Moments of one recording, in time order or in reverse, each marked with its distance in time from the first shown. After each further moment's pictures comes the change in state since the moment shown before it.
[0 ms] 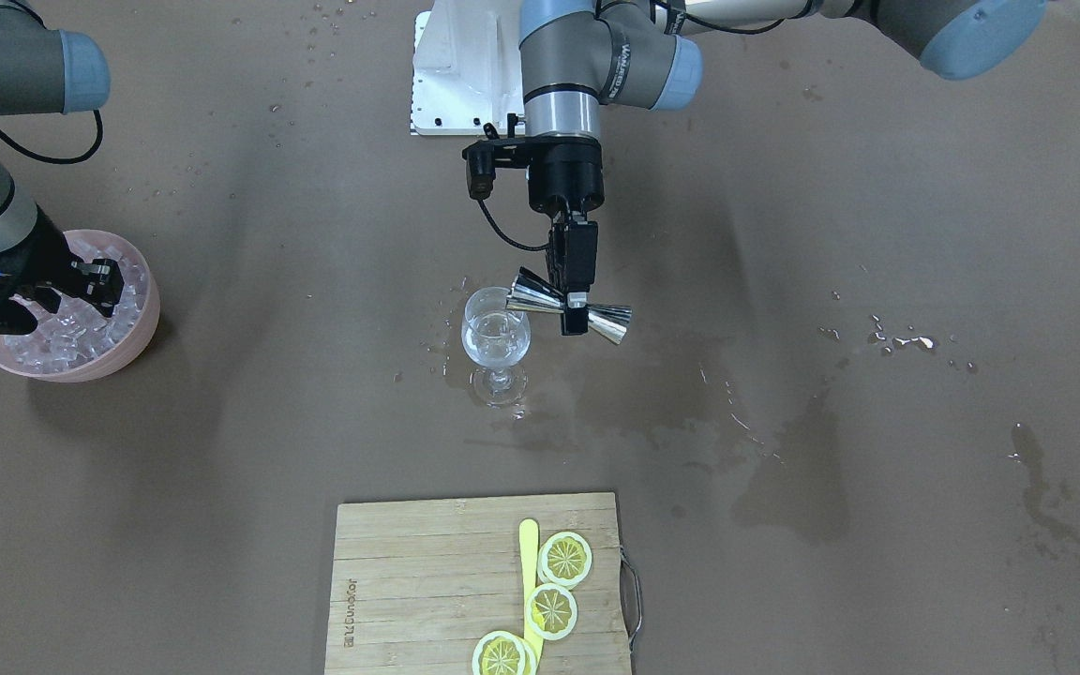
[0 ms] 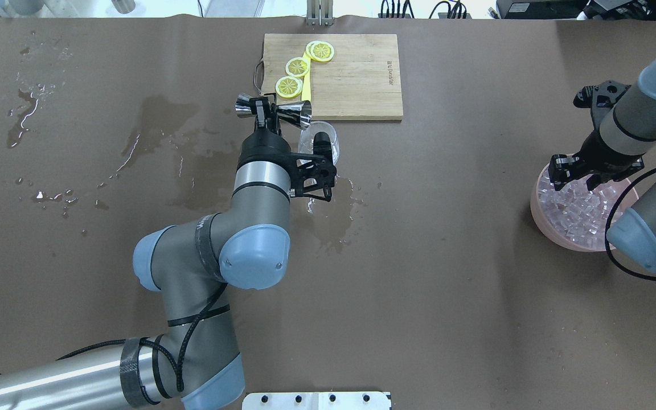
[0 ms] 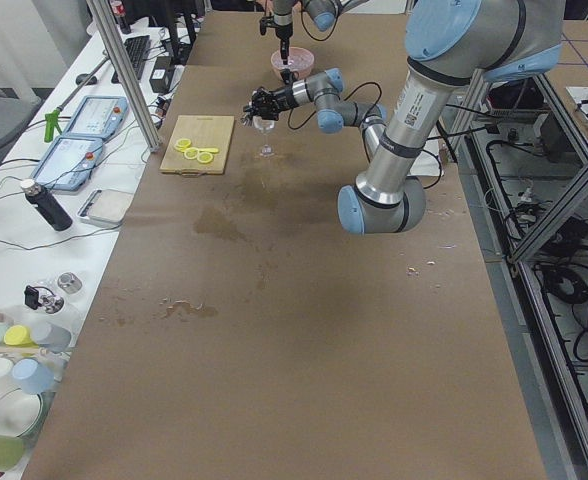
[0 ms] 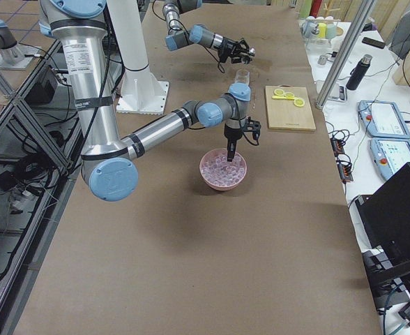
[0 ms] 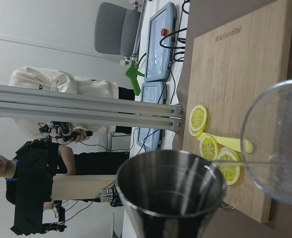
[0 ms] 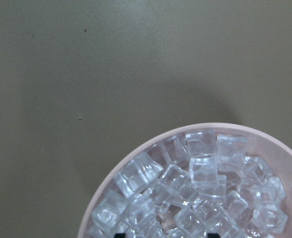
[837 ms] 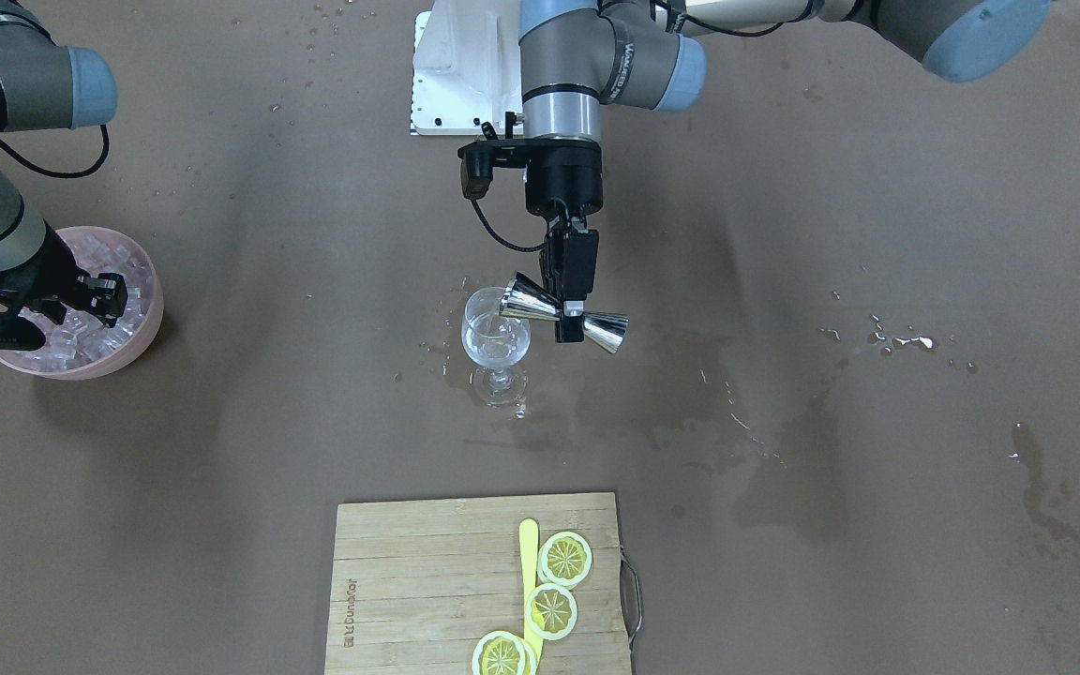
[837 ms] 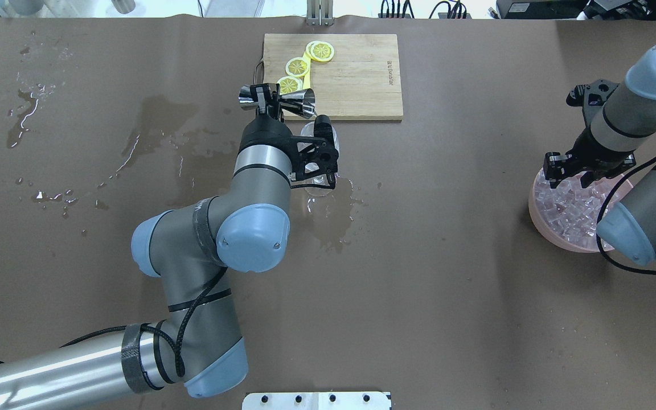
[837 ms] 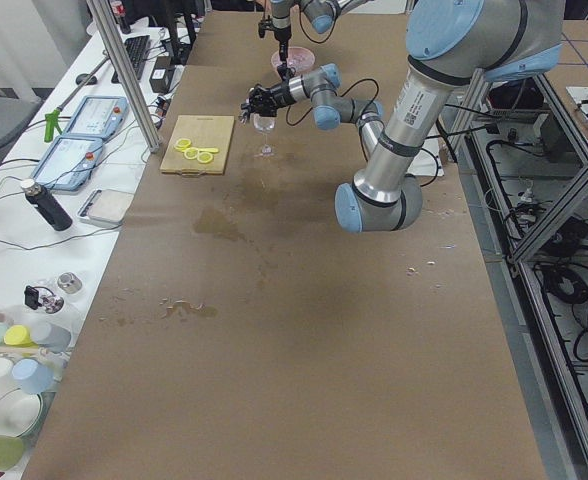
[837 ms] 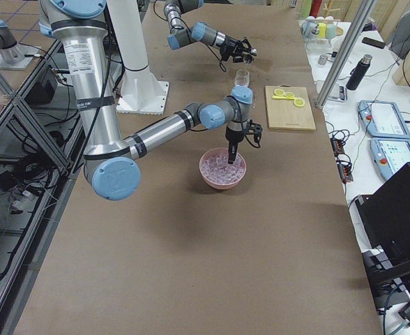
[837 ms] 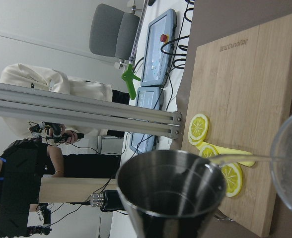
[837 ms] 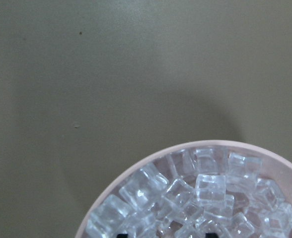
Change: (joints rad) left arm -0.041 -0.019 -0.001 -0.001 -0.081 -0.039; right arm -0.003 0.038 -0.043 0.000 -0.003 0.001
